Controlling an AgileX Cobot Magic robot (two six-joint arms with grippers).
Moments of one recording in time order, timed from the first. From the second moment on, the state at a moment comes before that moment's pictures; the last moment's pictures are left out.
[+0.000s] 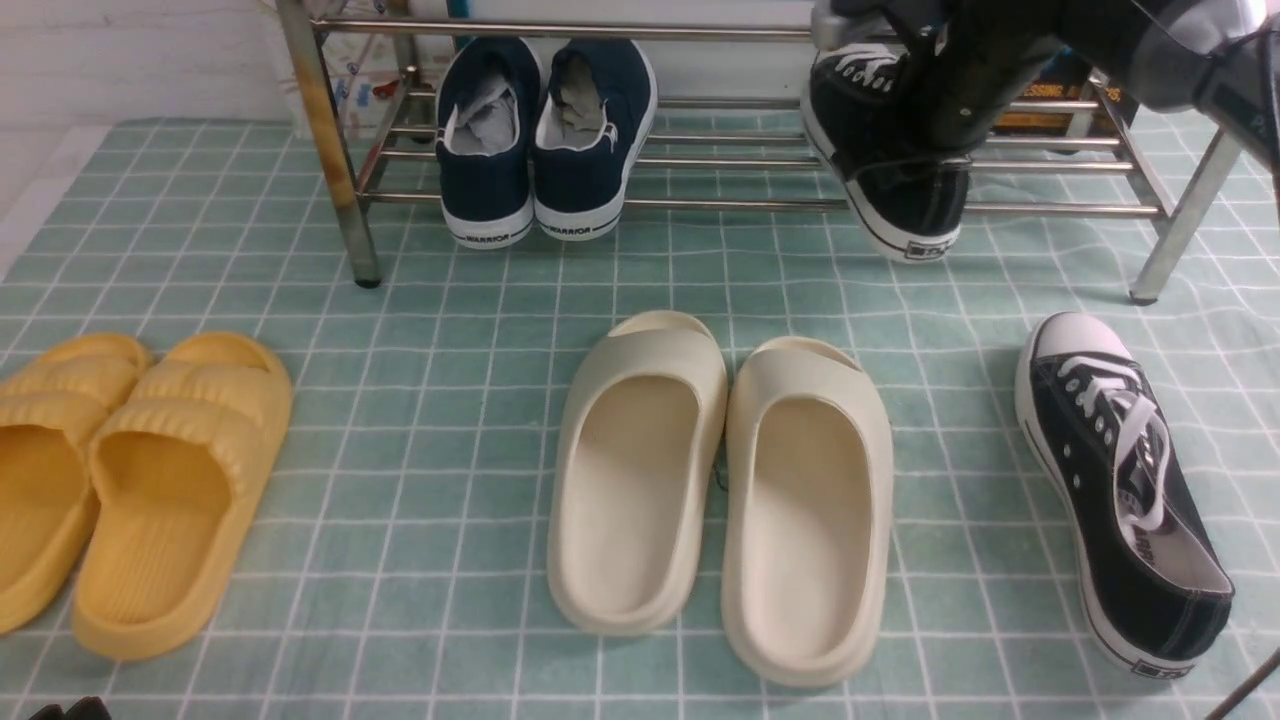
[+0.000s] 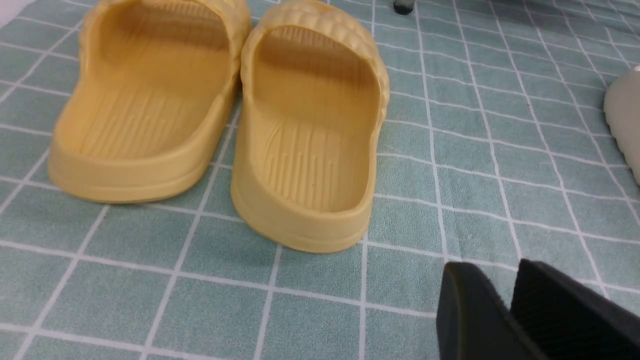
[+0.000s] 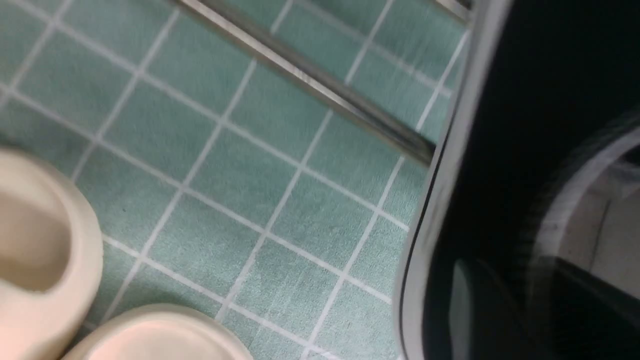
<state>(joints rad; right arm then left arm) 0.28 2.25 -2.25 -0.01 1.02 -0.18 0.01 -0.01 0.03 -0.04 0.38 -0.17</state>
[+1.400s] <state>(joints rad) 0.28 2.13 -1.93 0.00 0.89 -0.16 0.01 -0.01 0.03 -0.04 0.38 -0.17</state>
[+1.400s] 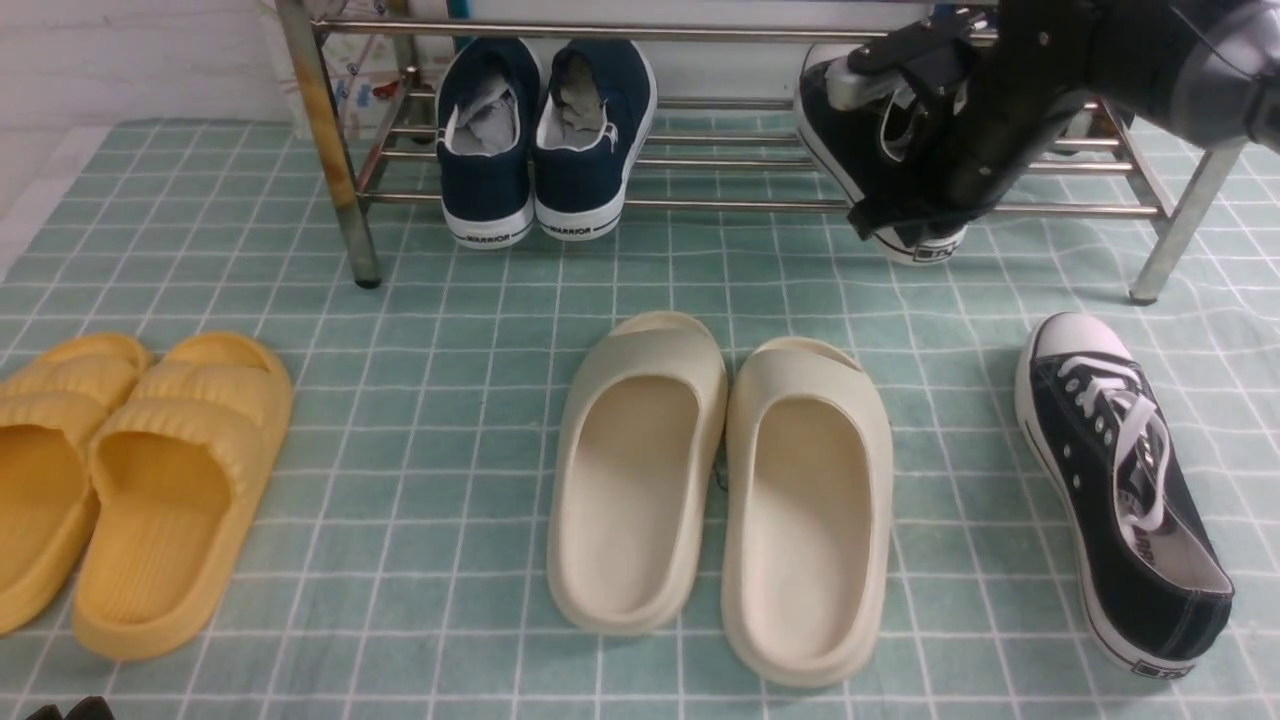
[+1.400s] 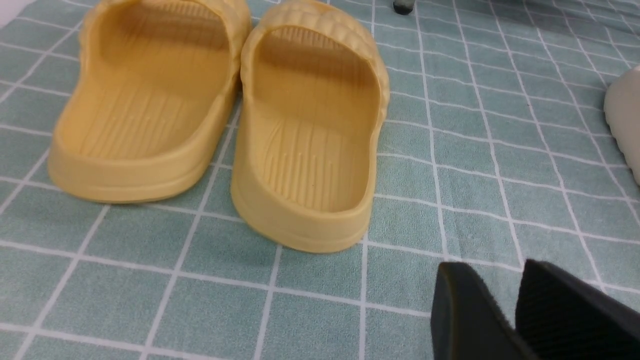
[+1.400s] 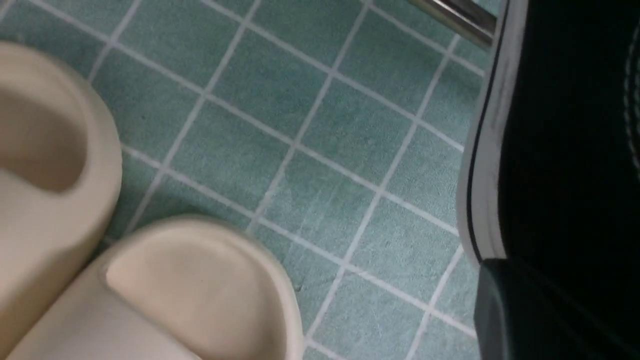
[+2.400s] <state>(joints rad) 0.28 1.55 -1.36 0.03 1.23 -0.05 0.01 -0.01 0.03 -0.04 0.38 -0.17</state>
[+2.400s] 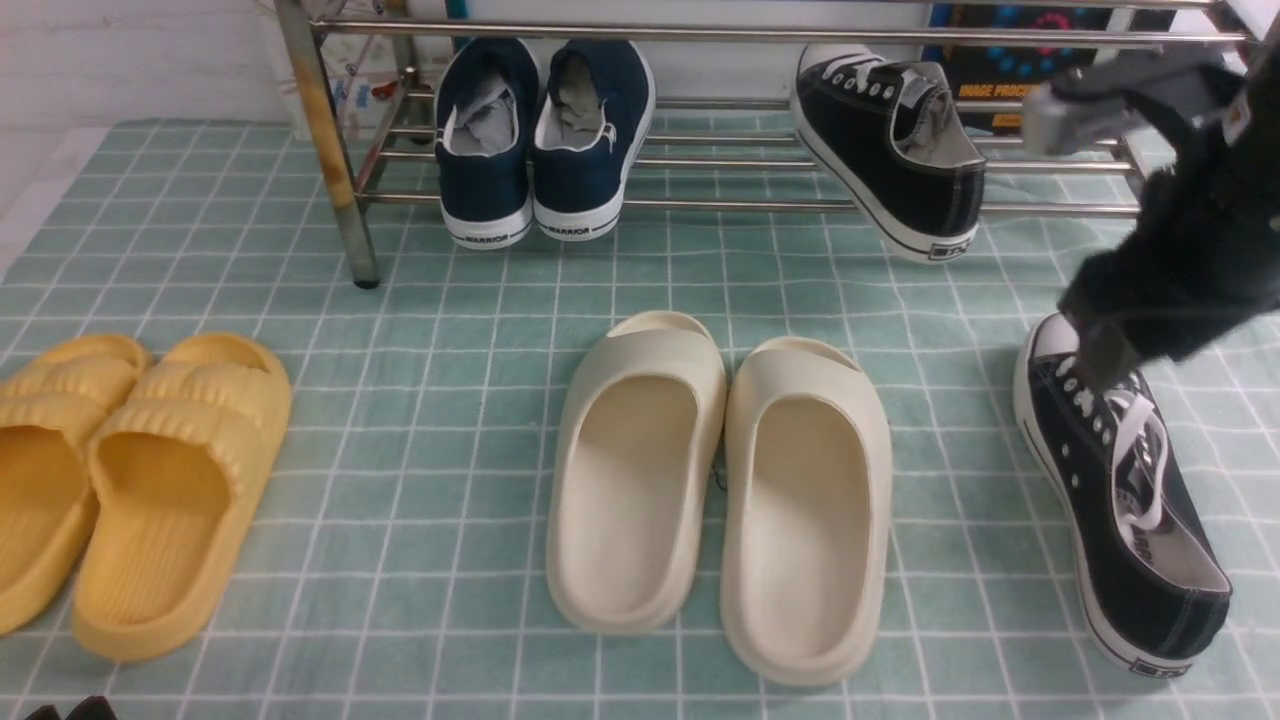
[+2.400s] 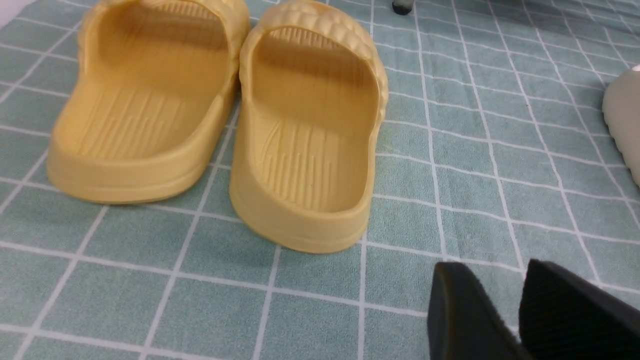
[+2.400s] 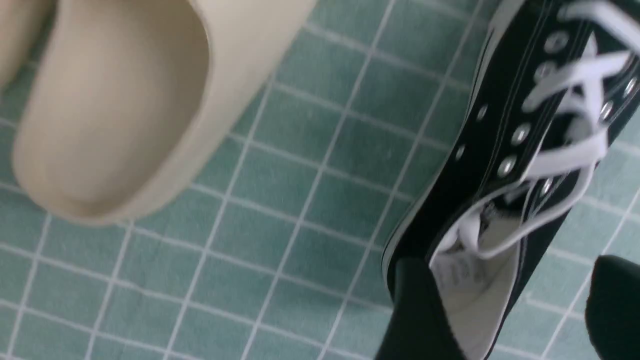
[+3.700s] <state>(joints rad) 0.28 1.46 -1.16 -0.09 1.02 0.03 0.01 -0.01 0.03 -0.04 0.38 -0.17</state>
